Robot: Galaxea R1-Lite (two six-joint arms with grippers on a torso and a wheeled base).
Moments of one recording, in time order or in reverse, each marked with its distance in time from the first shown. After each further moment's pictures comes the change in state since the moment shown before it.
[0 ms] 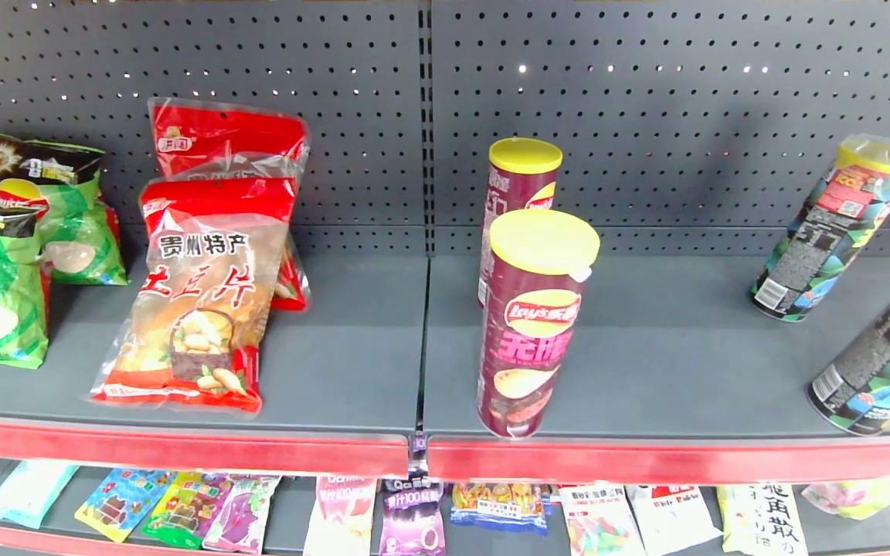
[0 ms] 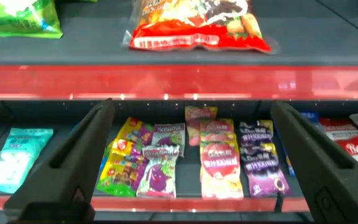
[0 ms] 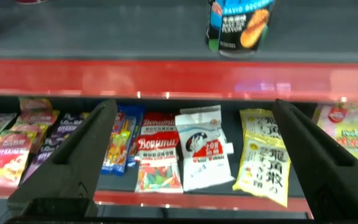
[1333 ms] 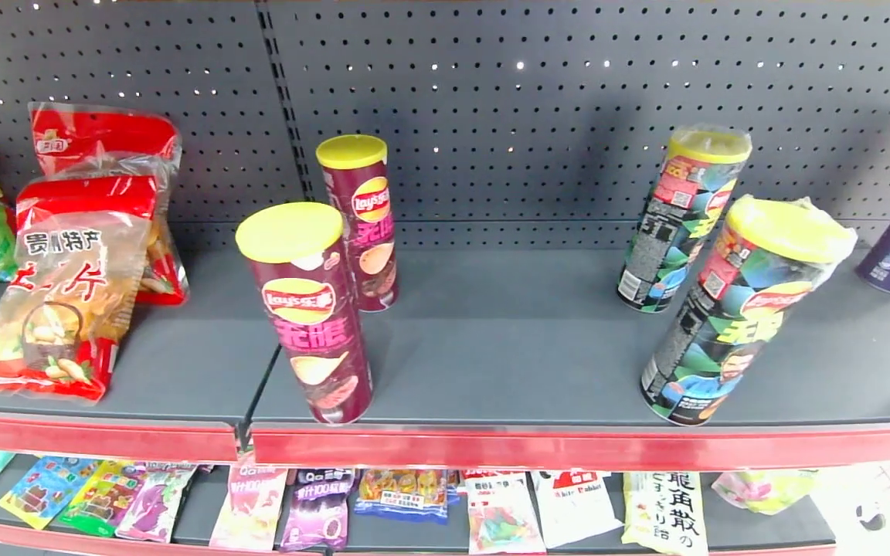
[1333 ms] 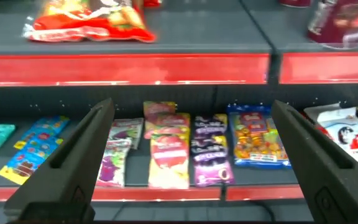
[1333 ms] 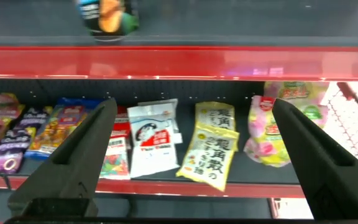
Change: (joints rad) left arm 0.000 0.000 0.000 0.001 0.000 0.000; right arm 0.001 0.000 0.000 0.000 0.003 0.000
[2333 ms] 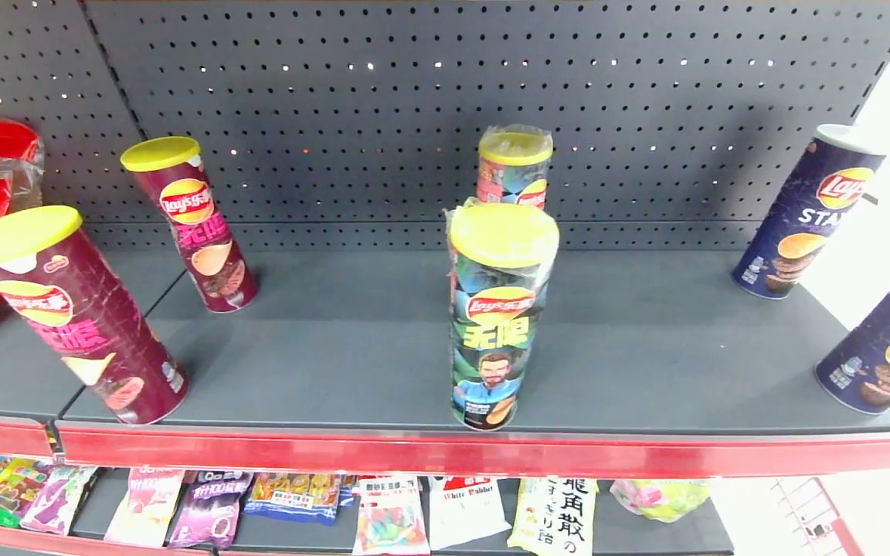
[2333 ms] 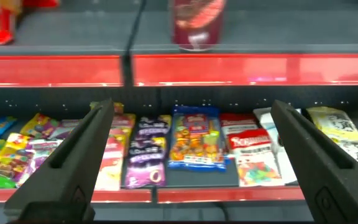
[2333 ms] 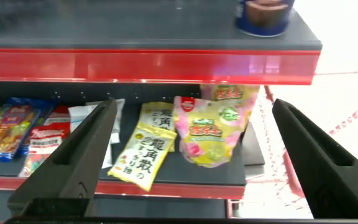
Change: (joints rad) left arm 0.000 0.000 0.000 0.000 -0.001 0.000; right arm 0.000 0.000 0.000 0.000 0.000 0.000
